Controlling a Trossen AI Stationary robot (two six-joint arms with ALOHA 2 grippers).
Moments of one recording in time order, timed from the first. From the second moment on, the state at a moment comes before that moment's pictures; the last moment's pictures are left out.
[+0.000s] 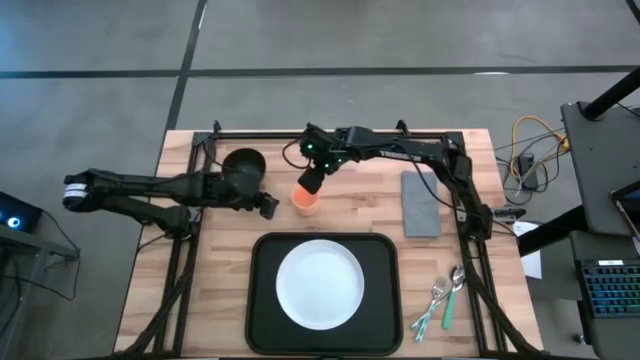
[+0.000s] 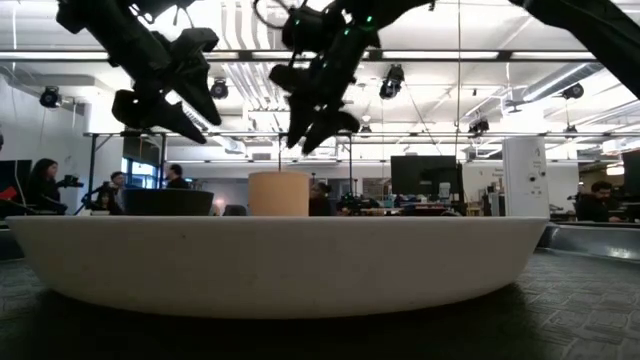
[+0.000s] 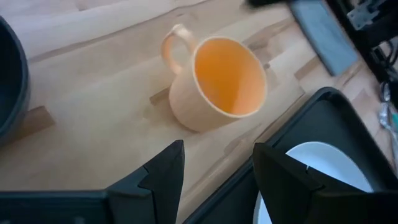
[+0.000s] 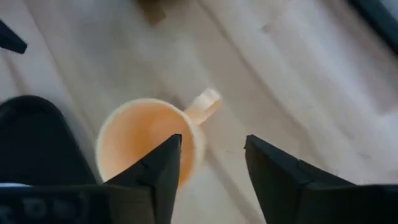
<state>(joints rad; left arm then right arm) 0.09 1.02 0.71 -0.46 -0.22 -0.89 -0.28 2.13 1.98 -0.91 -0.01 0.35</state>
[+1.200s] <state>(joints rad) 0.22 1.53 0.94 -0.39 -0.12 -0.74 -0.36 1.78 1.52 -0.99 0.16 0.47</state>
